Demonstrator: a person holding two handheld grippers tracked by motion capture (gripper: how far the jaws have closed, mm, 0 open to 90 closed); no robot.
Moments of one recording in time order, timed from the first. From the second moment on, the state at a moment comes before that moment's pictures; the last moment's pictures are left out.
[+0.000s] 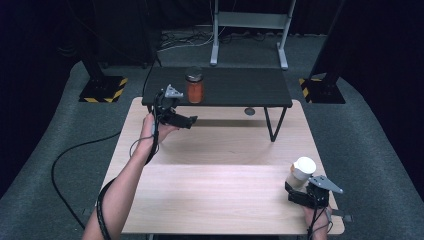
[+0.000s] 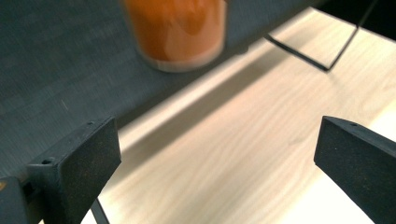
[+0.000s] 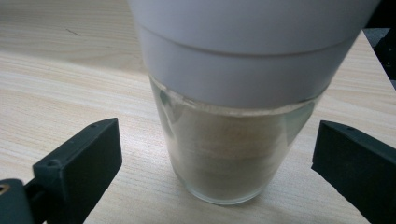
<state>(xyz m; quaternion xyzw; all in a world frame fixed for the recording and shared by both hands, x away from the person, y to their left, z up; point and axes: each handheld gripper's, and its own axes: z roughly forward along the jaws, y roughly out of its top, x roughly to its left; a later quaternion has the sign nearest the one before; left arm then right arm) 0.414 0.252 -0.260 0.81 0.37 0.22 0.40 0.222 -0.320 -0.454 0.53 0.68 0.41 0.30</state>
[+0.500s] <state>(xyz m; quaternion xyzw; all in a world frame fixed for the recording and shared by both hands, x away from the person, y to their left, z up) 0.368 0.271 -0.349 0.82 0.38 0.20 0.37 0.222 -0.319 -0.454 0.53 0.68 0.41 0.30</state>
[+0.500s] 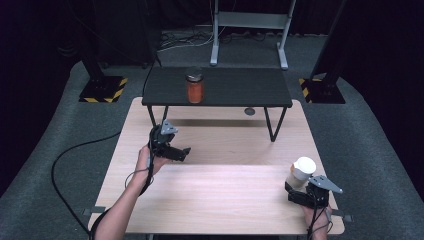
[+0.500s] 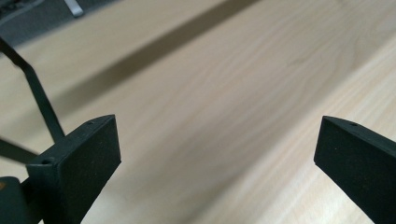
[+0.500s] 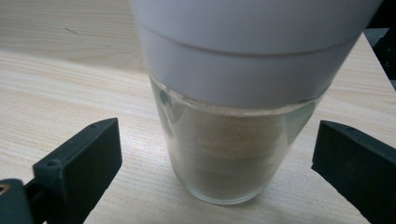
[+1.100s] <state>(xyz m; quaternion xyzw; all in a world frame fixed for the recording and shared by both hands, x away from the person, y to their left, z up) 0.315 0.304 -0.424 0.81 0.43 0.19 0.37 0.221 -0.317 -0.454 0.53 0.68 0.40 0.31</state>
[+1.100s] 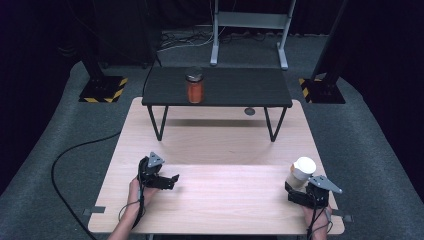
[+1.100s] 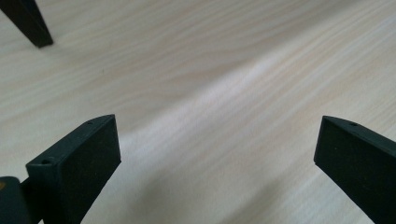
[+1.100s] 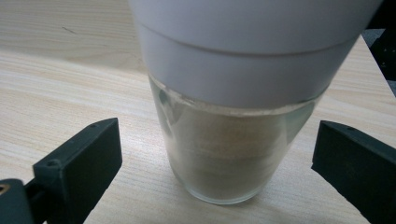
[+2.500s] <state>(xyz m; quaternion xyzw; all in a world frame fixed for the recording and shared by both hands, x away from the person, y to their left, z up) 0.288 0.304 -0.436 0.80 0.45 0.19 0.34 0.219 -0.313 -0.455 0.53 0.68 0.40 0.32</state>
